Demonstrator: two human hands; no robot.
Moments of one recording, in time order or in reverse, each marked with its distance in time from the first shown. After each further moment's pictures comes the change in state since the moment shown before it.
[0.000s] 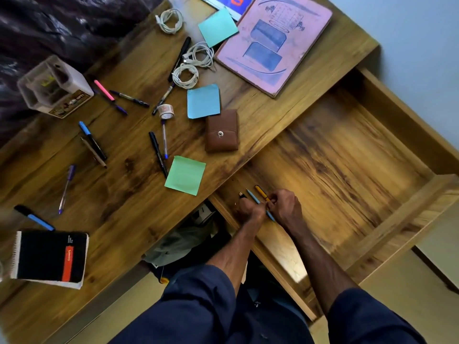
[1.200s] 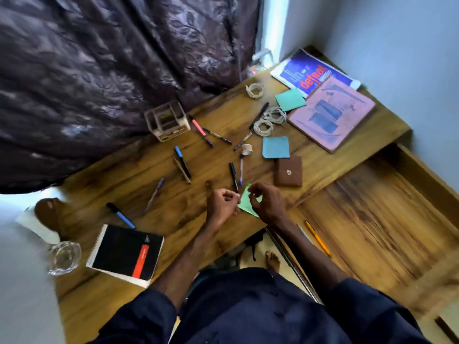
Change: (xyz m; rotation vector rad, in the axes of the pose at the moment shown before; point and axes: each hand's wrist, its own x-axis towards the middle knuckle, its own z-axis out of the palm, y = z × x) left_hand -0.059 0.082 -0.383 -0.170 -0.076 0.627; right_hand 0.000 -0.242 0.031 0.091 0.230 -0.470
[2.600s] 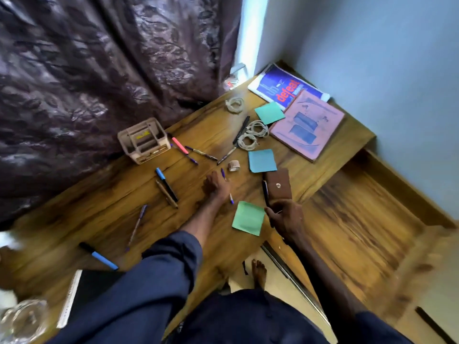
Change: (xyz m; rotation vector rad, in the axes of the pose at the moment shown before) left_hand 0.134 0.053 0.030 0.604 0.046 0.009; right_hand -0.022 -0.021 -0.060 -0.018 0.163 0.344
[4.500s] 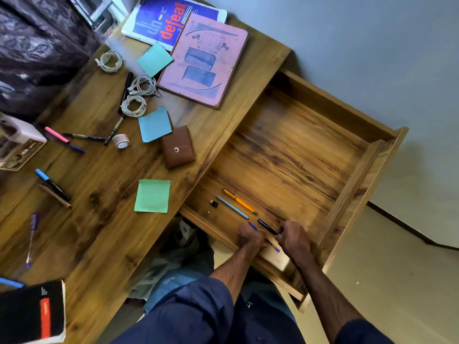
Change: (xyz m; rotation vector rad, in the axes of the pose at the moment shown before) left_hand -0.269 0.039 0.360 -0.100 -0.476 -0.430; right_hand -0.101 0.316 -0.063 -0.231 -0.364 0.484
